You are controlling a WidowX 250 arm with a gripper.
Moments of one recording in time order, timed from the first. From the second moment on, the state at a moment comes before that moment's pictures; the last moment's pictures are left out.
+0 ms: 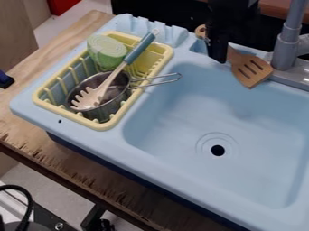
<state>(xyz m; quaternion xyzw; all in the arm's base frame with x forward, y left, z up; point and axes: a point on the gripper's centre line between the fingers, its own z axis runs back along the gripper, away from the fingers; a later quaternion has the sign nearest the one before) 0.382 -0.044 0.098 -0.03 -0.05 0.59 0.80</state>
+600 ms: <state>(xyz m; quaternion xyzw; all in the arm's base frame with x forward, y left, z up) 0.377 -0.025 0.133 -0.09 -0.09 0.58 0.80</state>
